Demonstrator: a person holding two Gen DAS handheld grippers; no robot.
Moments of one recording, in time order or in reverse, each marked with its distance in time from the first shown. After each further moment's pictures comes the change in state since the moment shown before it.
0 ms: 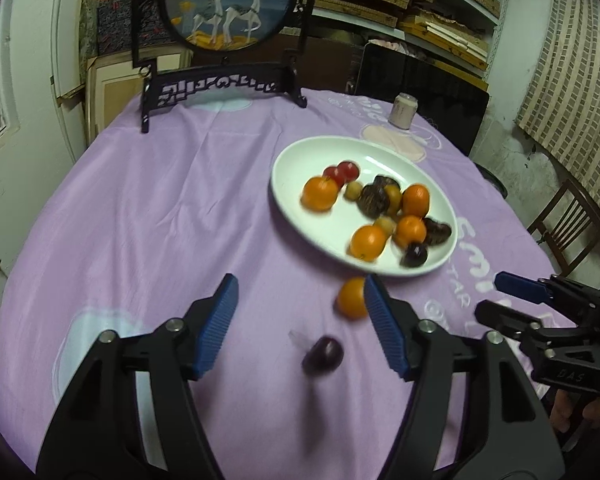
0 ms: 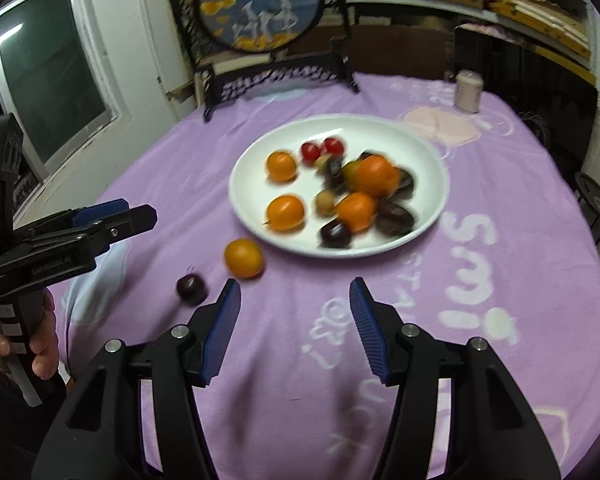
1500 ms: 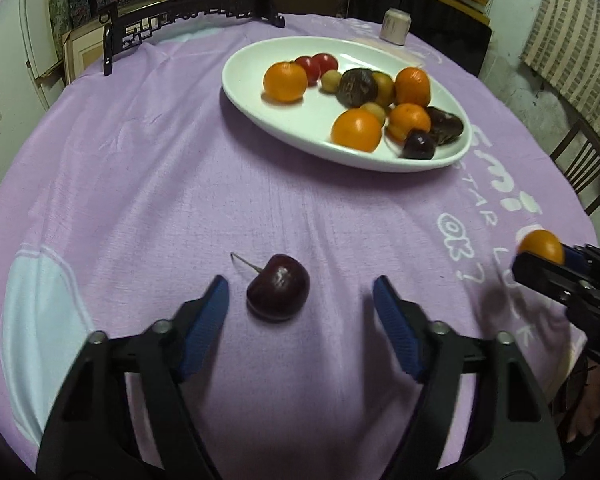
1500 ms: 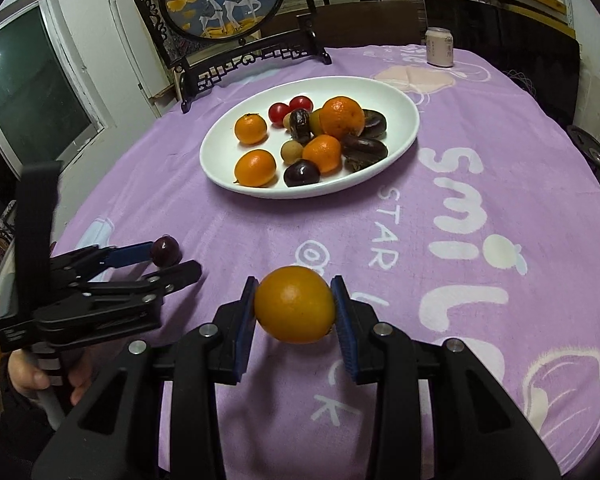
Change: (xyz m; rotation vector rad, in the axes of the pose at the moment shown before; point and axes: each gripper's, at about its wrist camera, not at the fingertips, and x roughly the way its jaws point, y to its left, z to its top) left arm 0.070 -0.039 -0.043 0.087 0.201 0.048; right arm 0.002 -0.030 -0.039 0.126 0.011 0.005
